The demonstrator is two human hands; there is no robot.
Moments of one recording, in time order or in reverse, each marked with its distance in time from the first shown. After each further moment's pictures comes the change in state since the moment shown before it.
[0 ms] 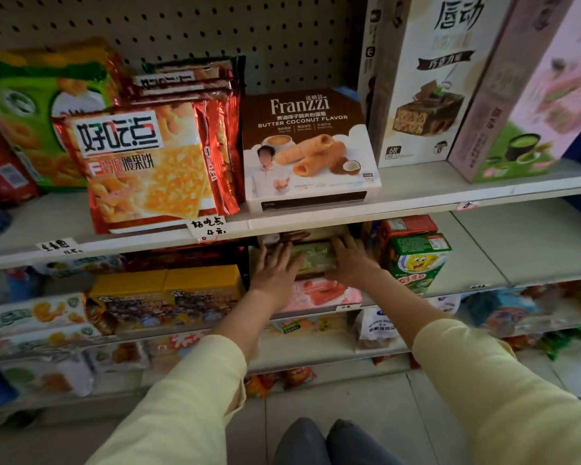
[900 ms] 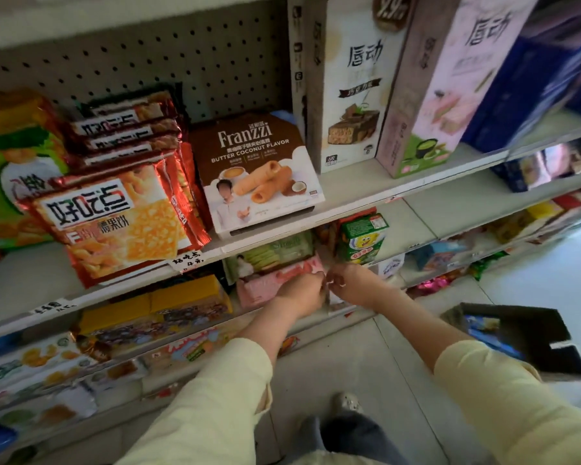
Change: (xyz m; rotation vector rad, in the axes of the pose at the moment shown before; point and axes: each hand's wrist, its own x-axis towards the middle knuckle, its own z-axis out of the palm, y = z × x) left_hand -0.043 0.084 -0.065 -0.435 -0.205 0.272; right_hand -0.115 0.028 -0.021 0.230 -0.071 0.046
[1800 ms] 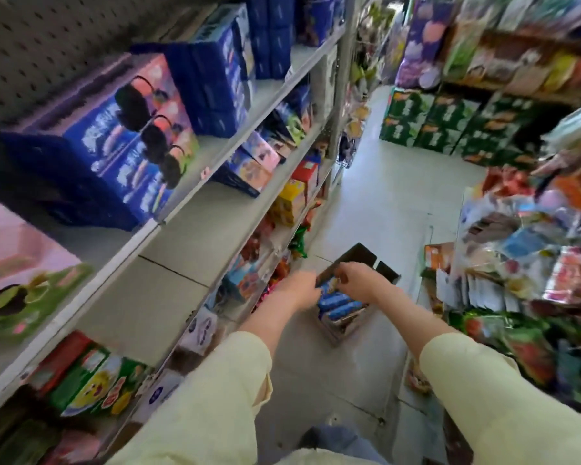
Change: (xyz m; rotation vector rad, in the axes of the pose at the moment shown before) left_hand 0.158 0.409 0.089 0.249 -0.314 0.533; right_hand -0.228 0.369 -0.075 0.278 0.281 0.766
